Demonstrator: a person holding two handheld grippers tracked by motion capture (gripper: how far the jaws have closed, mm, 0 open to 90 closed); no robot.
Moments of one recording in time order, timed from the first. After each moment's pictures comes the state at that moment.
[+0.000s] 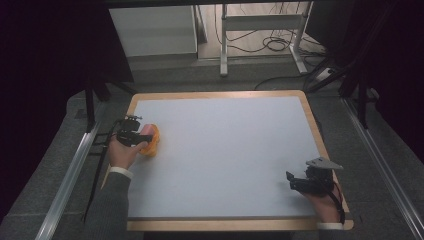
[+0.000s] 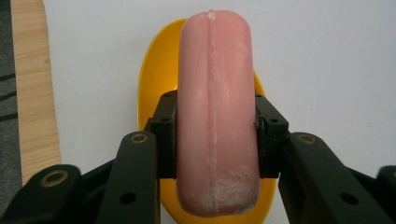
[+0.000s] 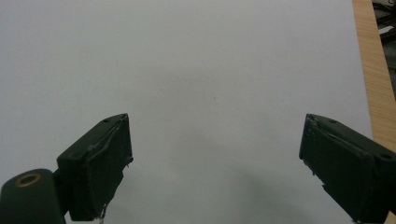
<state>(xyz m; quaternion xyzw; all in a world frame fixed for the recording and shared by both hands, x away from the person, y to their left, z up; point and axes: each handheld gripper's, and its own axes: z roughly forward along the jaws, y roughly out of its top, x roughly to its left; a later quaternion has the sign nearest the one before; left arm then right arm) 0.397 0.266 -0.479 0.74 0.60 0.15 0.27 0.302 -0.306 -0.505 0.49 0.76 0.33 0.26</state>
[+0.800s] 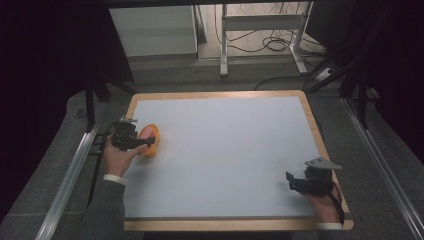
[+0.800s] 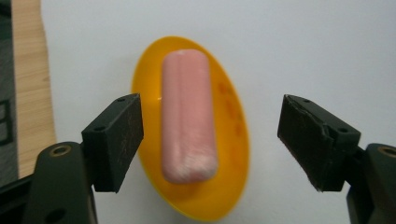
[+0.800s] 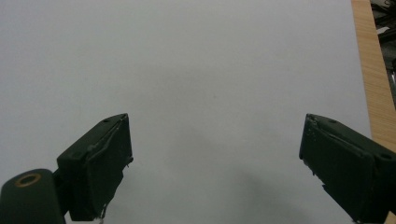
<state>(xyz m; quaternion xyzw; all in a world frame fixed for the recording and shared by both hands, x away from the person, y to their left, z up) 0.366 0.269 -0.468 0.74 0.56 0.17 0.34 0.301 -0.303 -0.506 0.49 0.76 0.33 0.27</state>
